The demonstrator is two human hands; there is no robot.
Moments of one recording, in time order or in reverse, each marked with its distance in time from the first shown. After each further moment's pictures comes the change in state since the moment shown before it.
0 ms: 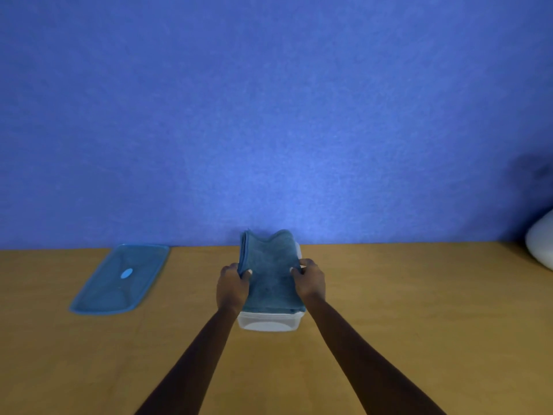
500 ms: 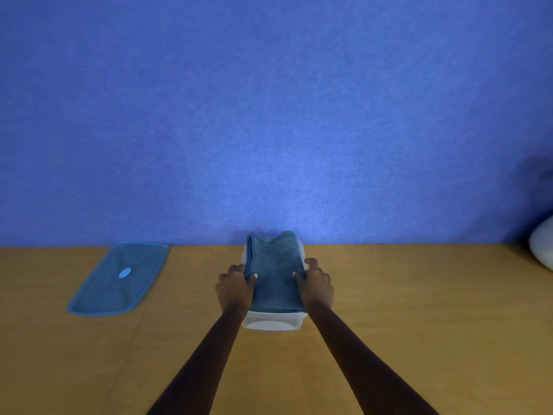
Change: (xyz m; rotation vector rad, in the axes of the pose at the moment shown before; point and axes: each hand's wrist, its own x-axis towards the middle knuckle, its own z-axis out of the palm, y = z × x) left_hand 0.009 -0.012 0.011 0.346 0.013 0.047; right_hand 0.004 0.008 0.008 -0.388 0.028 -0.054
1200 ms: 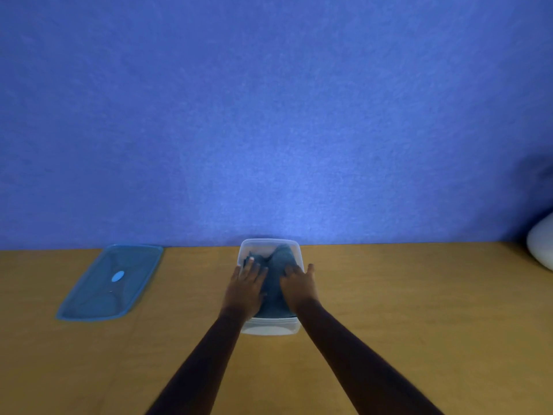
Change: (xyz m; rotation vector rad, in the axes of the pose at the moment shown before) left_hand 0.013 -0.003 0.018 0.574 -0.220 0.534; right_hand 0.014 -0.011 0.013 -0.888 -0.242 -0.475
